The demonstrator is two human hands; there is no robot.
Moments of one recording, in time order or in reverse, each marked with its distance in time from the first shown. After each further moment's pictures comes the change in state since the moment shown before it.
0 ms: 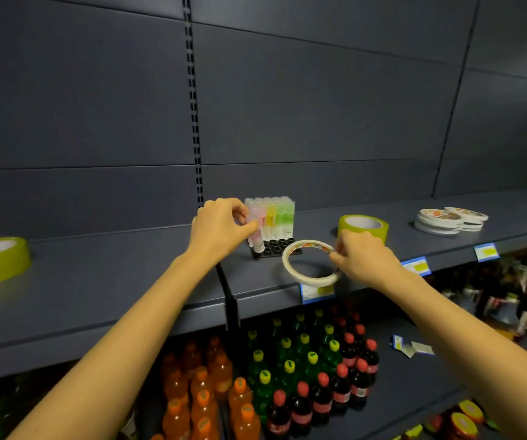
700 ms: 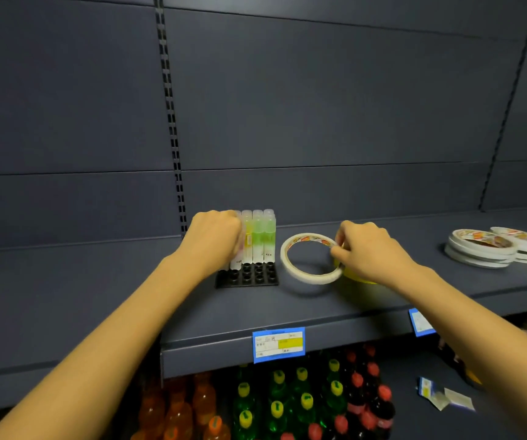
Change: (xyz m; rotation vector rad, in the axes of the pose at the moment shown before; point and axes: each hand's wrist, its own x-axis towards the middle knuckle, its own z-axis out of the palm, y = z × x) left_hand 0.065 0.012 0.081 0.961 -0.152 0.262; right_hand 0.113 0.076 0.010 0.064 0.008 -0.176
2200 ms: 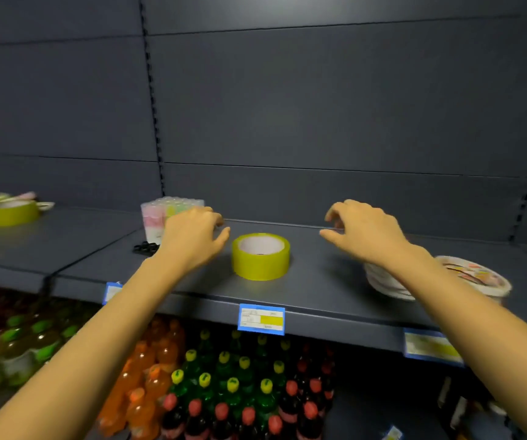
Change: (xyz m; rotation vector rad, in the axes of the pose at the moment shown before) left_hand 0.048 0.206 -0.068 -0.085 -0.012 -0.504; right_hand 0.060 0.224 -0.063 0.030 -0.004 -0.448
